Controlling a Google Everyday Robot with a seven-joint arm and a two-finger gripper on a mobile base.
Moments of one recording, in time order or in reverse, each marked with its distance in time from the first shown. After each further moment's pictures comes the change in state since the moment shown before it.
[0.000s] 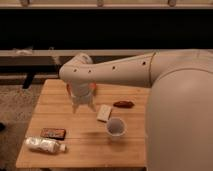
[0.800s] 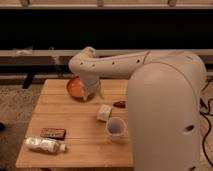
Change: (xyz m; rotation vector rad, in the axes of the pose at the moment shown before) arm -0.103 -0.065 0.021 0.106 -0.086 0.149
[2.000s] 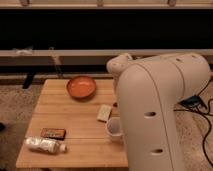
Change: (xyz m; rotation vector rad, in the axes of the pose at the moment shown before) arm -0.054 -0.152 0.088 0.045 0.010 0.718
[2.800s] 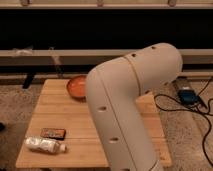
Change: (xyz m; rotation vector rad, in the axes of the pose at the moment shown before) arm 0.001 -0.019 0.041 -0.005 0.098 0.160
